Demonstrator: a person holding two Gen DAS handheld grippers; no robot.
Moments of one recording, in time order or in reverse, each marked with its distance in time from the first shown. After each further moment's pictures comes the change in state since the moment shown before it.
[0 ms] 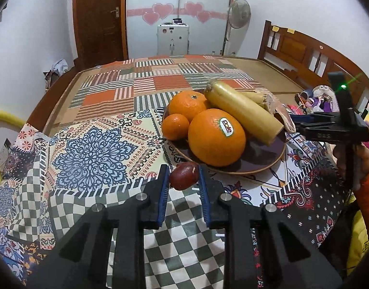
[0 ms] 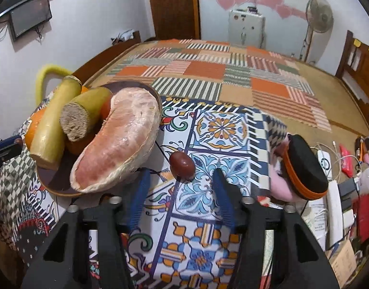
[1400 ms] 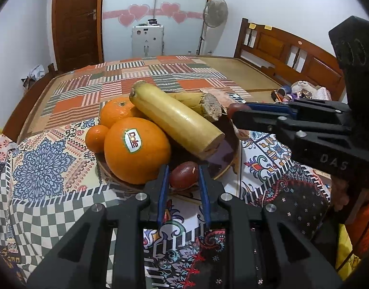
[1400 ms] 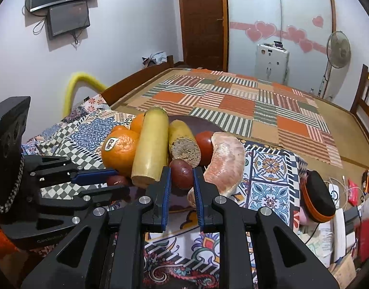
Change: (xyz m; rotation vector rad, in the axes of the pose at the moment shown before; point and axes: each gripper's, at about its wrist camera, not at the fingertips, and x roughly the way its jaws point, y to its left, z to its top) left arm 0.024 -0.074 0.012 0.047 -0.006 -0.117; right arm -0.047 0.076 0.004 -0.117 -0.186 0.085
